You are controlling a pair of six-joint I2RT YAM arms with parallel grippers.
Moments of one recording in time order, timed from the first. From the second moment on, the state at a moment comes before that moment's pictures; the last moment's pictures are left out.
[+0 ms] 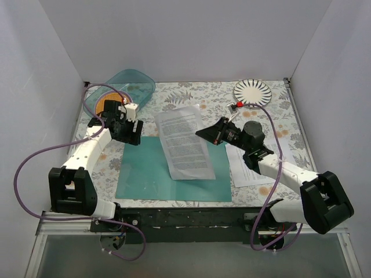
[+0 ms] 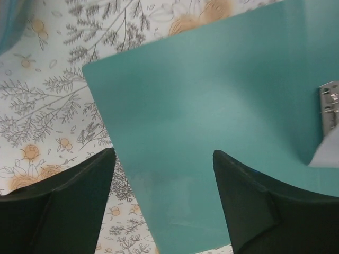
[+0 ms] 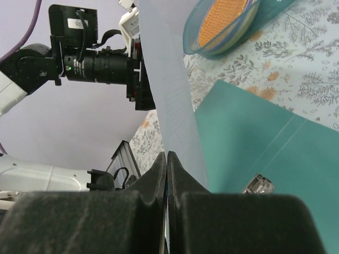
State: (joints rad) left arm -0.12 1.39 1.12 -0.70 0.17 0.15; right arm 0.53 1.27 0.61 0.69 -0.55 0.88
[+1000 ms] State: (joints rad) left arm 0.14 1.54 0.83 -0.49 0.33 0.76; right arm 0.72 1.23 0.56 0.51 -0.19 0.84
